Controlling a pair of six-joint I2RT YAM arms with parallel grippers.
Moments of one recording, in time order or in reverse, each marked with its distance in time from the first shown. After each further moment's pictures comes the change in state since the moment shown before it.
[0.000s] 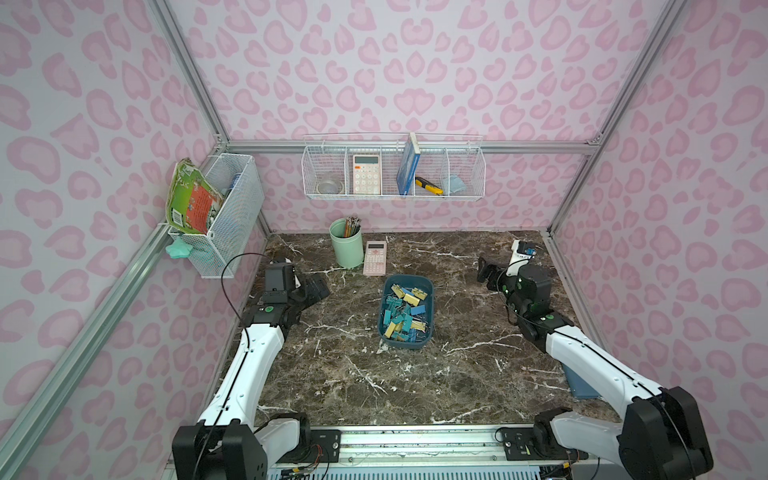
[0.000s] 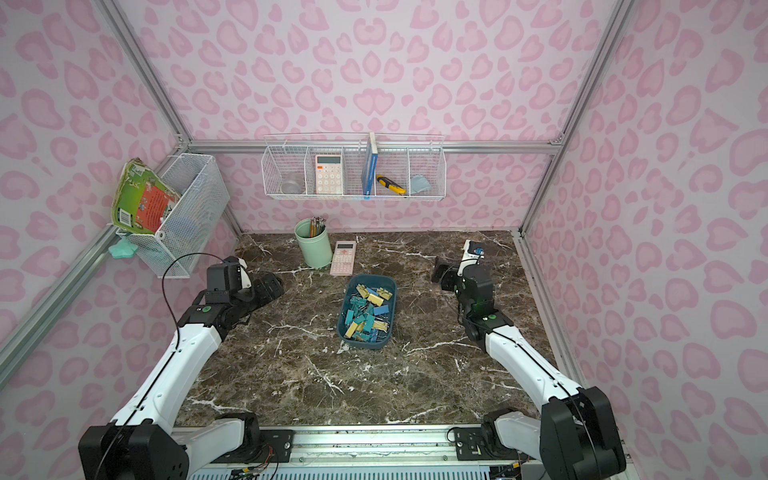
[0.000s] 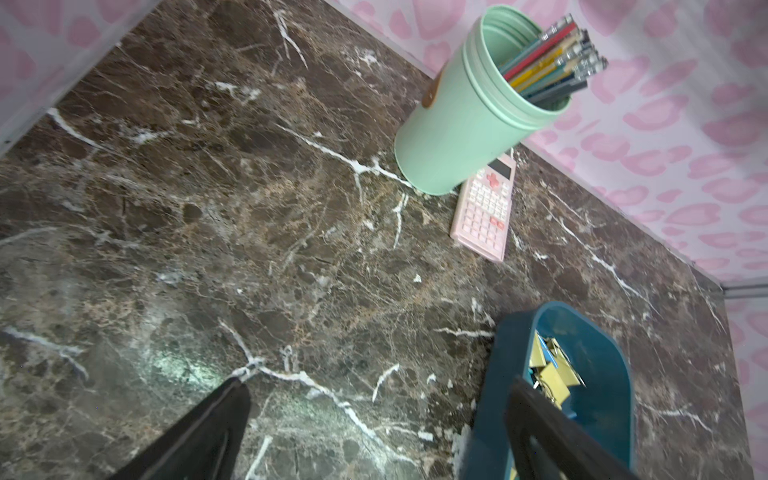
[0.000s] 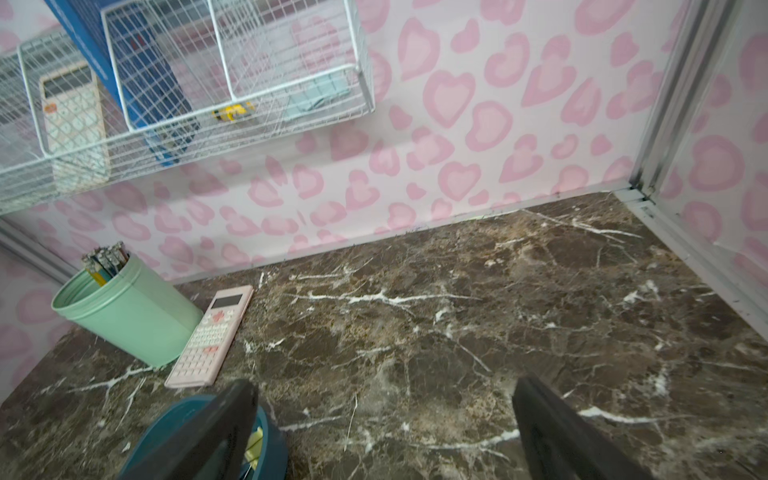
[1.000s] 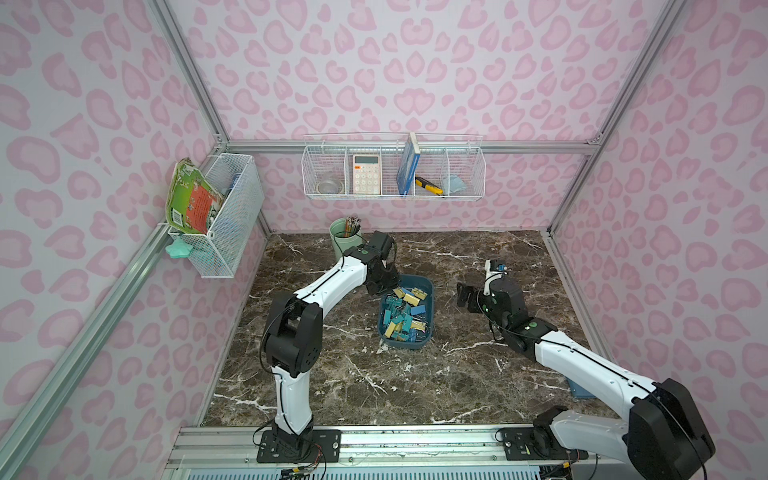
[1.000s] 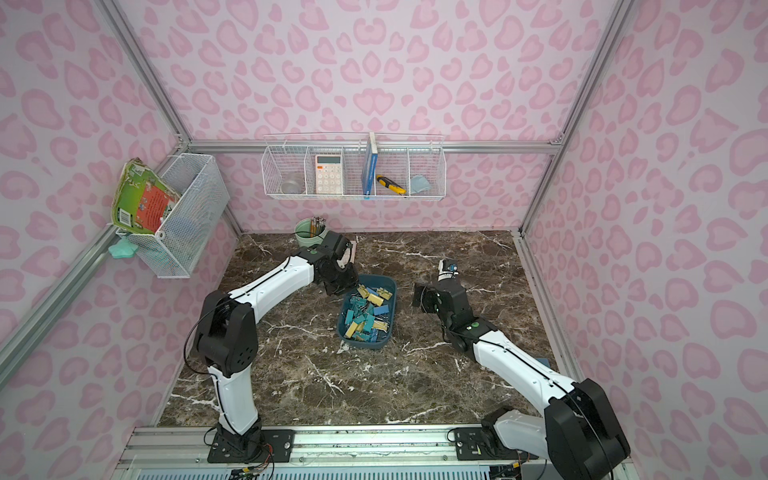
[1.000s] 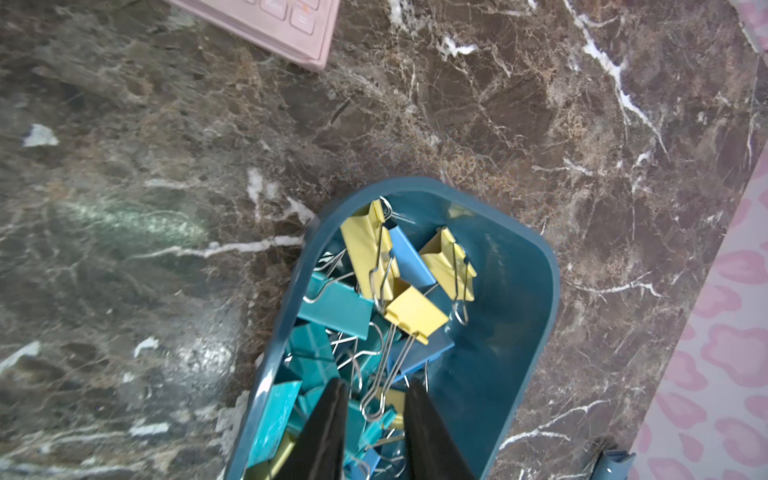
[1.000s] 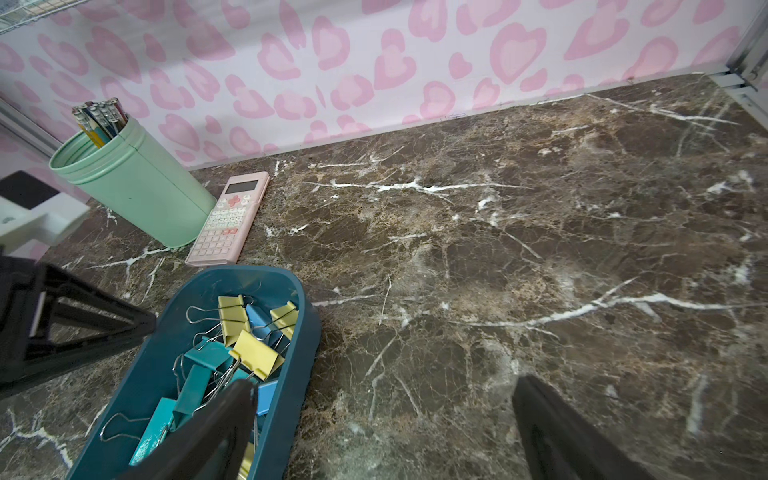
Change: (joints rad) left arm -0.440 0.839 0.712 -0.269 0.100 -0.317; right arm 0.183 -0.031 -0.067 -0.166 0.071 0.079
